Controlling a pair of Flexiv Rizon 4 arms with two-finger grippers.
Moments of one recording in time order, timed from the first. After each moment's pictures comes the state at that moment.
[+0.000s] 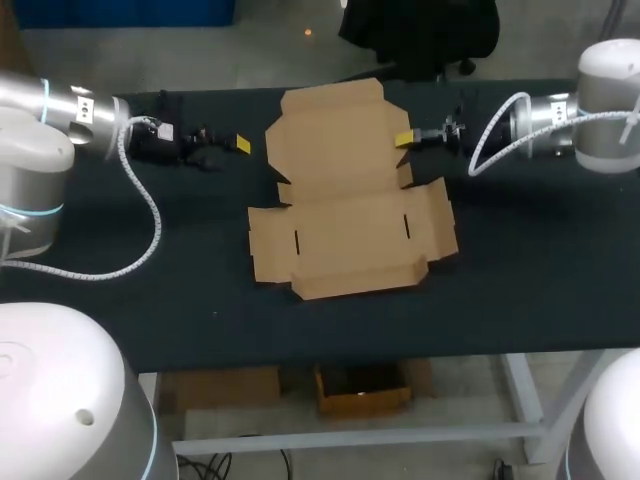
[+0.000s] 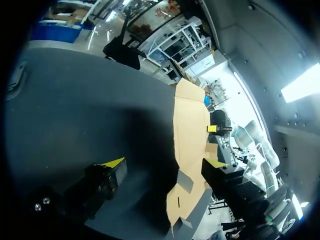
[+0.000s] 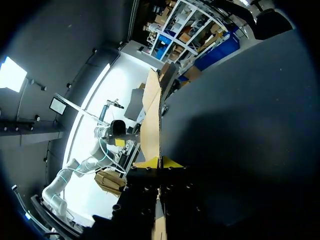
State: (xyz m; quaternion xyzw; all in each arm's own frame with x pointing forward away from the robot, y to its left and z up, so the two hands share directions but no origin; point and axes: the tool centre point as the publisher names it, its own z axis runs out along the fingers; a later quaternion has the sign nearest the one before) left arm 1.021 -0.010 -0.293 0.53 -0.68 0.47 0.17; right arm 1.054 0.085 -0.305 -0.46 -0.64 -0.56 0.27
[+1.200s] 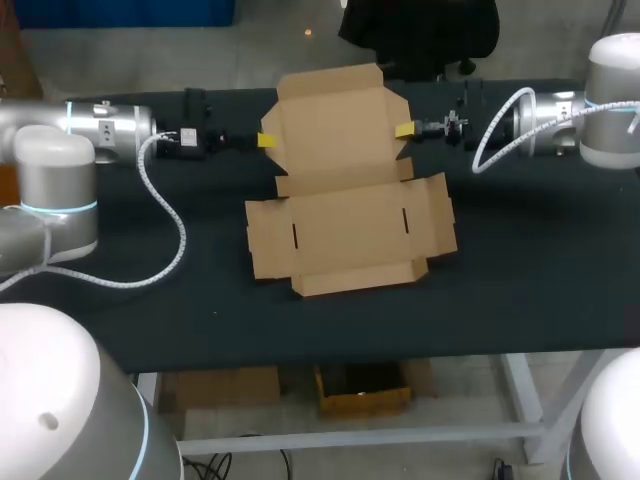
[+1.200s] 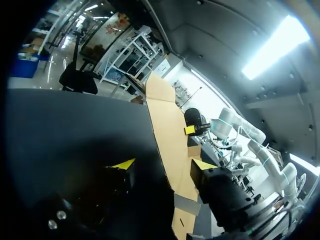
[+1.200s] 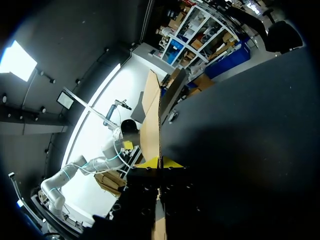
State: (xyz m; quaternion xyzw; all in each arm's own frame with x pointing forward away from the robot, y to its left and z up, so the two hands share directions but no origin) left arm 1.034 -0.071 -0.273 0.36 -0.70 0.60 0.16; right arm 1.050 0.089 -0.280 -0.42 -0.64 -0.59 0.25
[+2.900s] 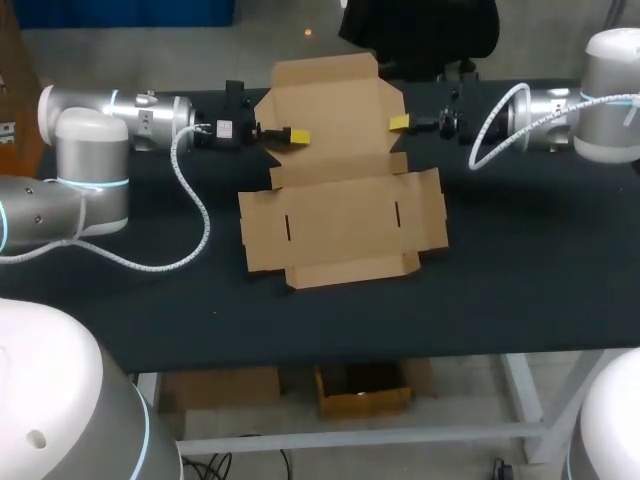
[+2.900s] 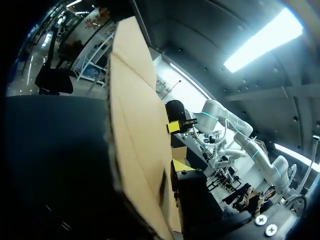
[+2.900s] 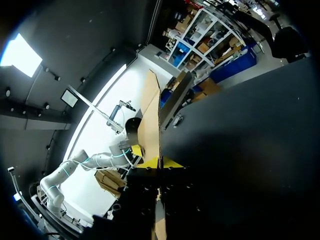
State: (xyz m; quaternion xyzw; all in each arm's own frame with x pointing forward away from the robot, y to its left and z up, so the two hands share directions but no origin) left arm 1.036 -0.136 -0.264 0.28 -0.70 0.62 0.22; right arm 1.057 0.099 -0.268 -0.40 -0.64 -0.61 0.24
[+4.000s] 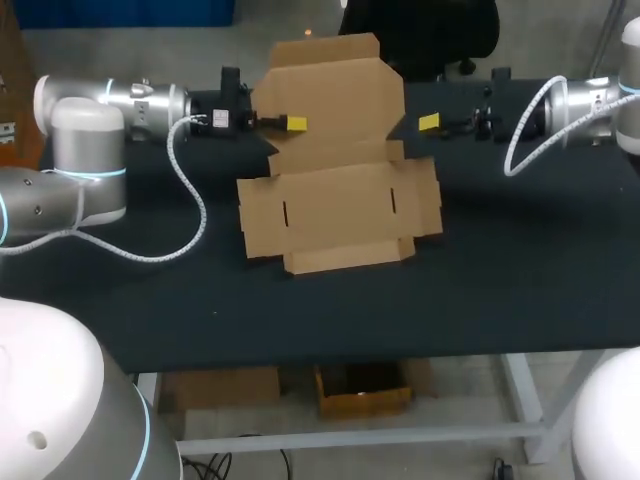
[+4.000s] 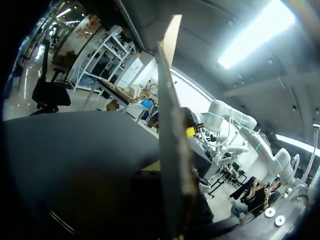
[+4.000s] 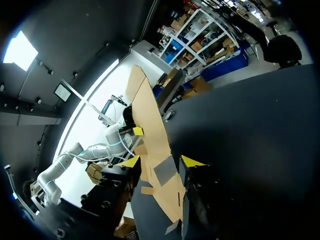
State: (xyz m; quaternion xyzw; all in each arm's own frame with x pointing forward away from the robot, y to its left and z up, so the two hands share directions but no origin) left arm 1.052 -0.130 -0.246 0.24 -0.71 0.63 0.18; right arm 1.024 0.045 -0.254 -0.42 -0.67 -0.58 0.21
